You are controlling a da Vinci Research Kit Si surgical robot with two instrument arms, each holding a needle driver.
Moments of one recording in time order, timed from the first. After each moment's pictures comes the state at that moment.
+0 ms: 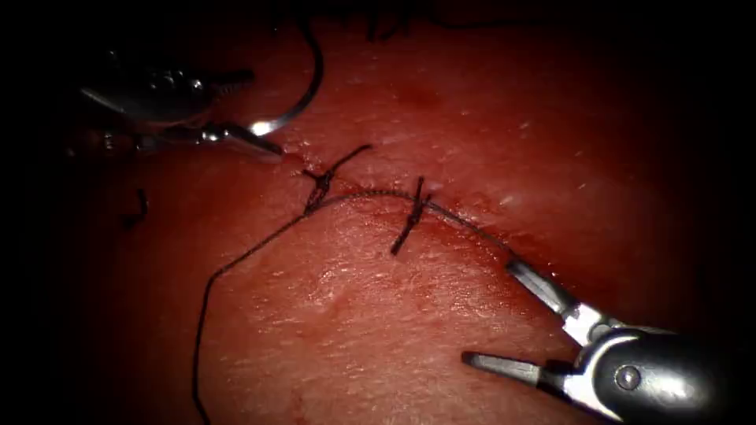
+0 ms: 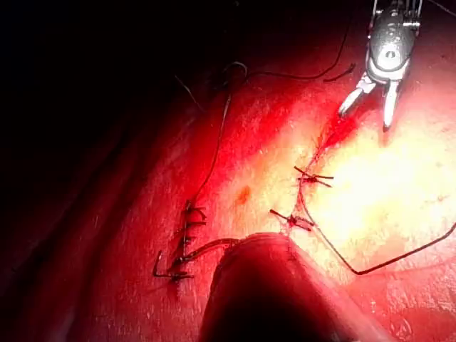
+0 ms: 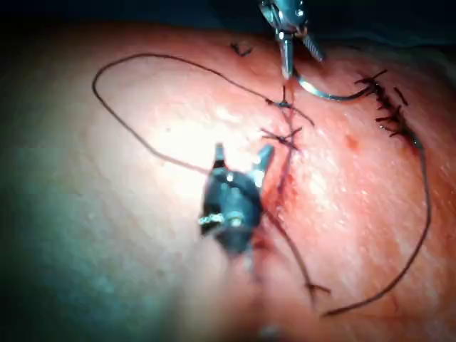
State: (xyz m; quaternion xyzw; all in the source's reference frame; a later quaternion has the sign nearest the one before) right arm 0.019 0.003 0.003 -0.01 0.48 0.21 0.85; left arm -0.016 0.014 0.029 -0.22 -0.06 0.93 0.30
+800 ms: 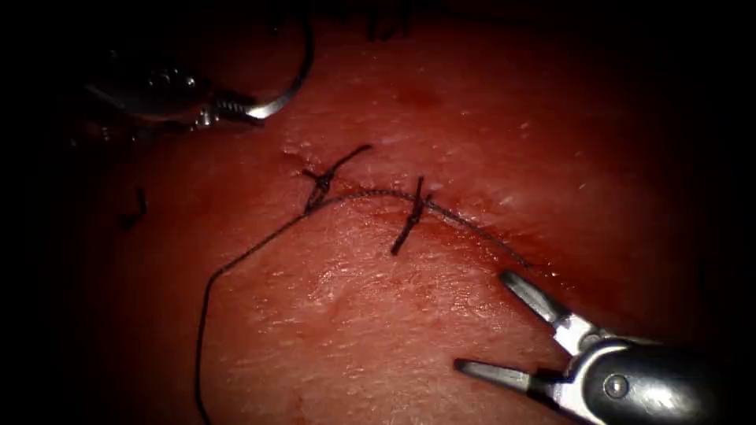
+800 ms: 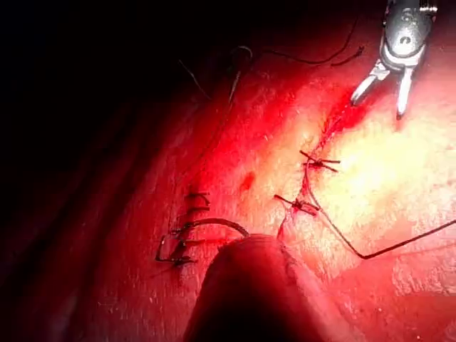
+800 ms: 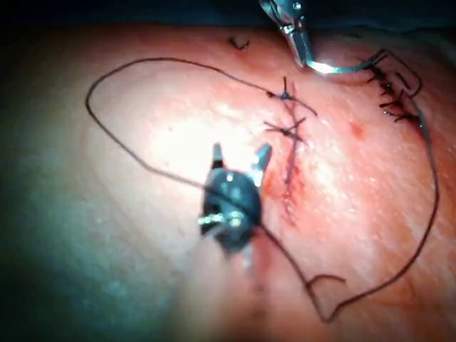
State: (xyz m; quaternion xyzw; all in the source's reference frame) right arm 0.019 0.002 0.003 0.00 0.48 0.24 0.85; left arm -0.014 0.015 0.030 -0.26 -0.03 0.92 0.28
